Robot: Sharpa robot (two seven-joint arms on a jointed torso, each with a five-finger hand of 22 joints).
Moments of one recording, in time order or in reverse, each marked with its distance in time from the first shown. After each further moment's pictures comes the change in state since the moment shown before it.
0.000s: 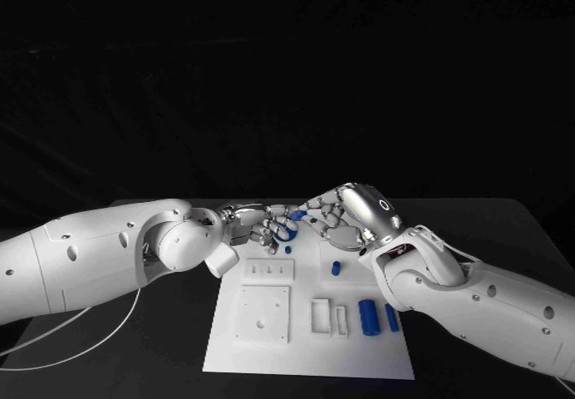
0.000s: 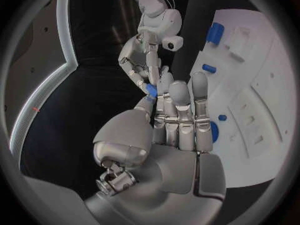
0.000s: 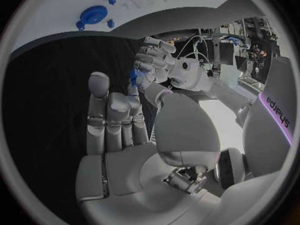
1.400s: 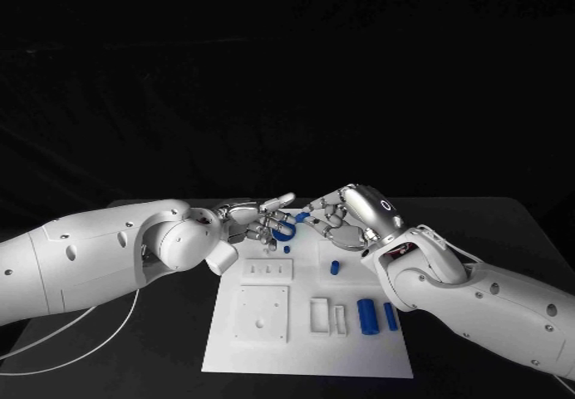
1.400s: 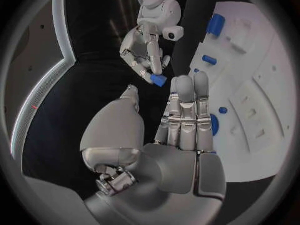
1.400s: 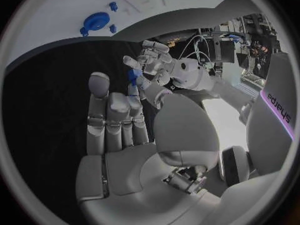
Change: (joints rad) left arm -0.003 0.001 -0.002 -0.008 0.026 -0.070 0.011; left_hand -0.014 -0.295 0.006 0.344 -0.213 -0.309 0.134 0.007 -0.440 -0.108 0.109 -0.225 -0.069 -0.049 0.078 -0.048 -0.053 0.017 -0.018 0.071 -0.070 -0.025; right arm -0.004 -0.017 0.001 -0.004 0.045 0.029 0.000; right_hand 0.002 0.009 -0.006 -0.022 0.001 0.007 -0.003 0.001 -0.003 0.007 0.000 0.000 0.012 0.000 0.000 0.000 0.008 0.000 -0.004 -0.003 0.004 0.004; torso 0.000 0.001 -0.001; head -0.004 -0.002
